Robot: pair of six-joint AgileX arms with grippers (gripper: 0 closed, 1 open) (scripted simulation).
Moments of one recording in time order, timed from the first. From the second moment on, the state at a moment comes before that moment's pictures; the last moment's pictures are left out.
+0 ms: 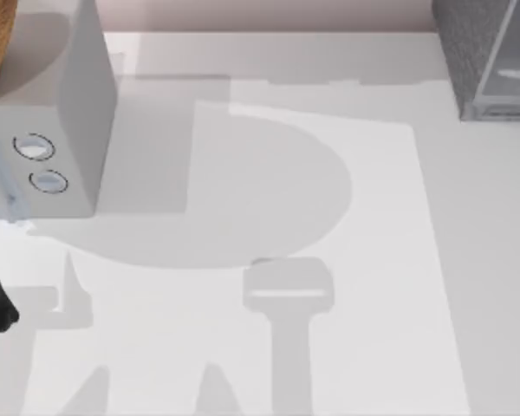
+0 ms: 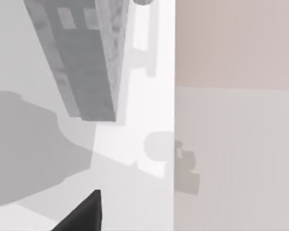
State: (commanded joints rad) left arm 0.00 0.00 0.00 0.00 0.00 0.00; right arm -1.66 1.82 1.32 -1.28 -0.93 -1.80
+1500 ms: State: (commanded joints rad) left arm 0.00 0.00 0.00 0.00 0.00 0.00; right arm -0.93 1.82 1.28 -0.28 -0.73 -0.61
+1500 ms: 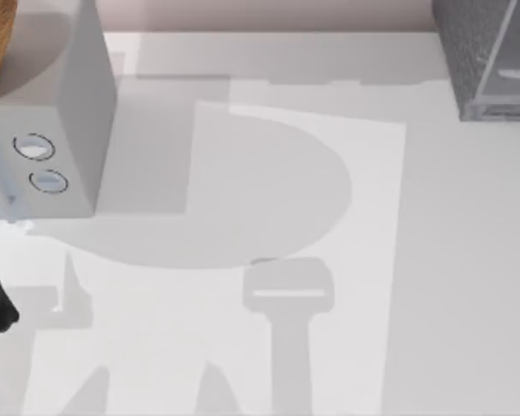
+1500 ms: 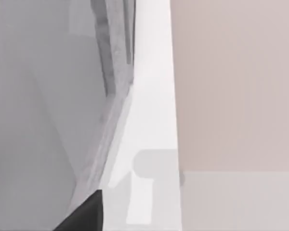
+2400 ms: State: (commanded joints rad) left arm 0.00 0.00 0.00 0.00 0.00 0.00; right arm -0.16 1.65 1.04 0.00 -0.12 -0.08
